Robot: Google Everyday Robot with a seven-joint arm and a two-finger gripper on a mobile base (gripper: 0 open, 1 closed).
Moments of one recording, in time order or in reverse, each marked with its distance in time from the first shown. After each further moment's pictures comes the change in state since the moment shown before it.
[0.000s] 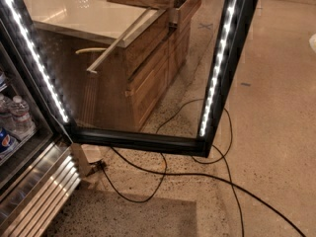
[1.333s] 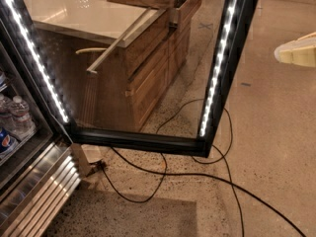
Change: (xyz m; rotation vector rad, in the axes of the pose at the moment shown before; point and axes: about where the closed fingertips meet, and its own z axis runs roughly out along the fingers) arm 0.014 0.008 0.073 -0.208 -0.071 0.099
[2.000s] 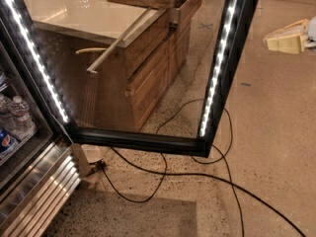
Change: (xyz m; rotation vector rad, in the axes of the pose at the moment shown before) arm -0.018 -0.039 0.035 0.007 -0.034 -0.055
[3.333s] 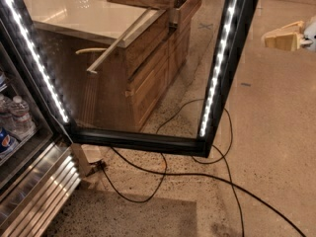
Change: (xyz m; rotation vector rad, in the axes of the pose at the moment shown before) arm 0.018 -0.043 0.019 -0.026 -0.057 0.073
